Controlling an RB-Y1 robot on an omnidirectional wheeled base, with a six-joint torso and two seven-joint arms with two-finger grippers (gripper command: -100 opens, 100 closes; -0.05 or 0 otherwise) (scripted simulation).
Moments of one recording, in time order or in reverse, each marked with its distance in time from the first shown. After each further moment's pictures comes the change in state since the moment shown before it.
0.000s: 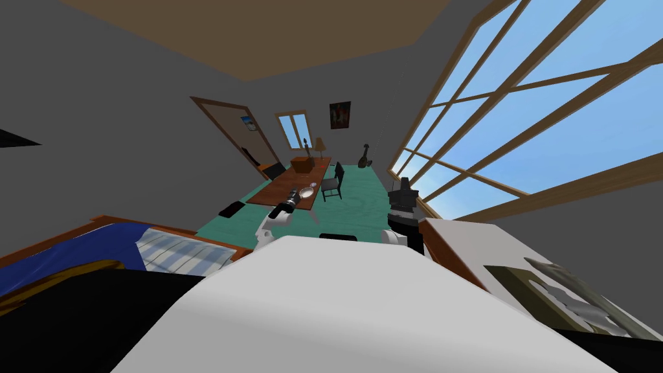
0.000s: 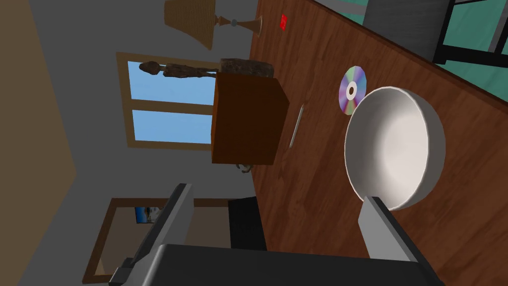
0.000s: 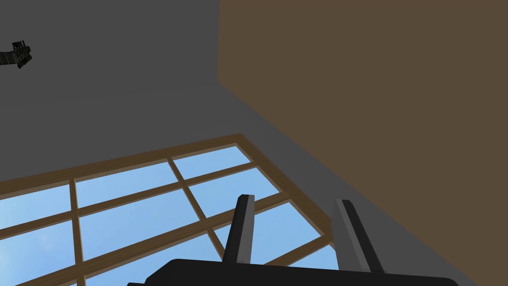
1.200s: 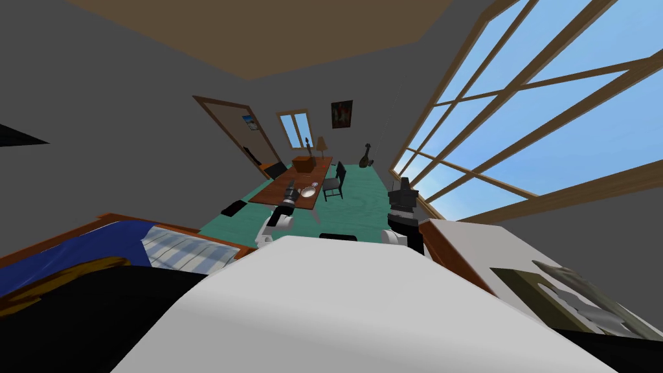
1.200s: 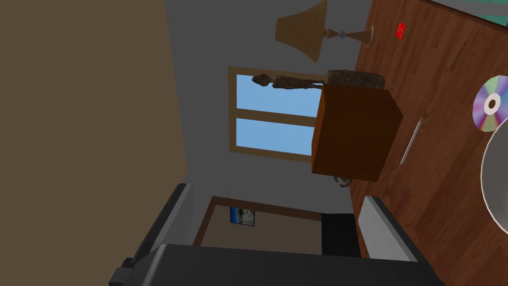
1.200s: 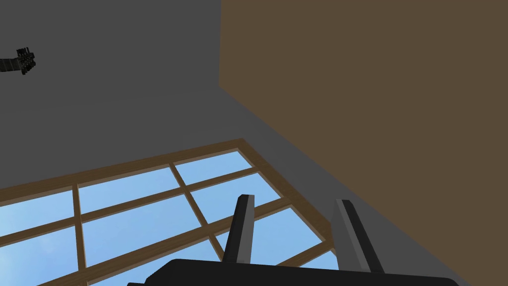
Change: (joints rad) left arm 0.076 -0.083 -0.013 -0.112 -0.118 -0.308 -0.044; right arm 0.000 0.000 0.000 0.000 0.000 0.000 0.000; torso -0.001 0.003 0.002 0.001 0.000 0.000
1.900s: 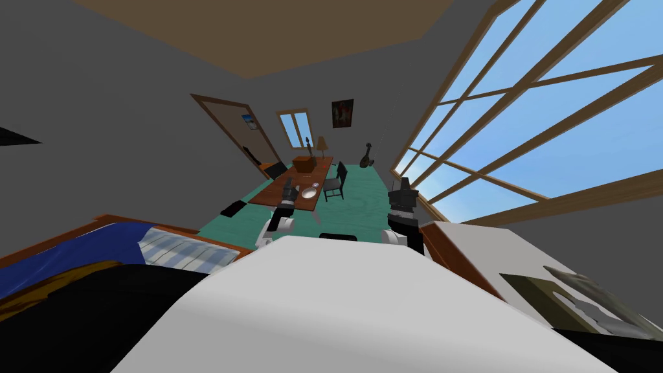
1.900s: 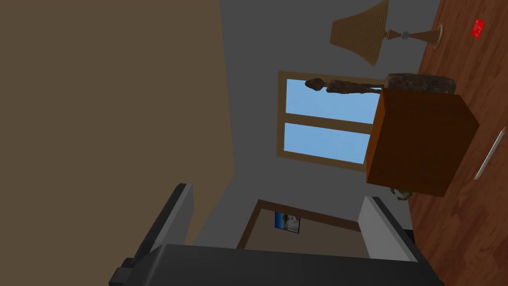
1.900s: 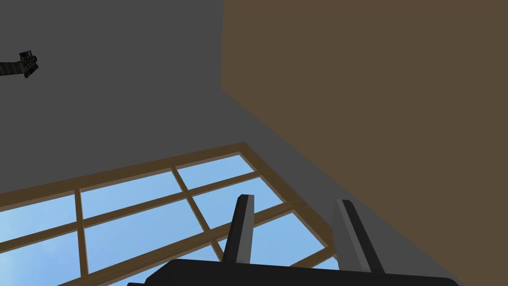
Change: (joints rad) left arm 0.038 -0.052 -0.011 -0.047 -0.070 -0.166 -0.021; right arm 0.000 0.000 0.000 0.000 0.000 0.000 0.000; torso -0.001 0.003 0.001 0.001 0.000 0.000
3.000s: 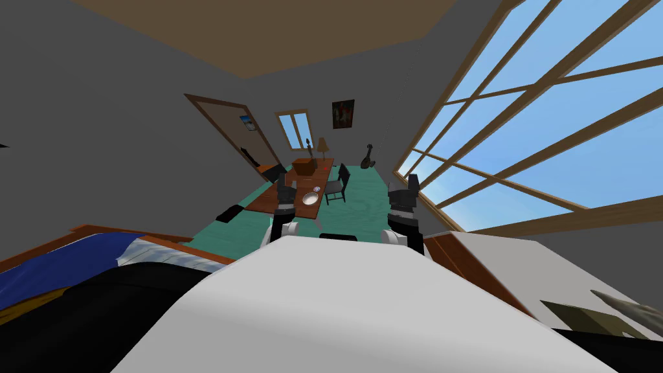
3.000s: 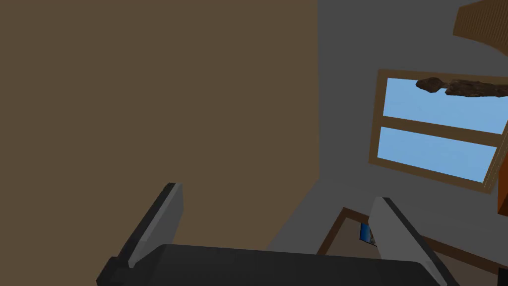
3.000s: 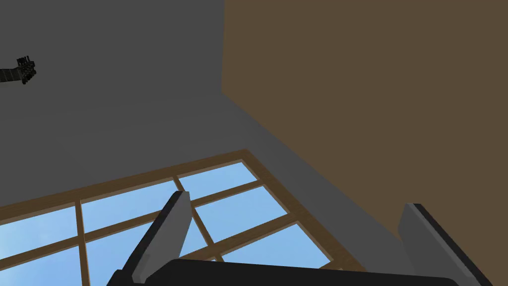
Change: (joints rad) left arm 0.094 -0.162 -0.040 -0.108 -0.162 -0.290 -0.040; right arm 0.000 0.000 0.000 0.000 0.000 0.000 0.000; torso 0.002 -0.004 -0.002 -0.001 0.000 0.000
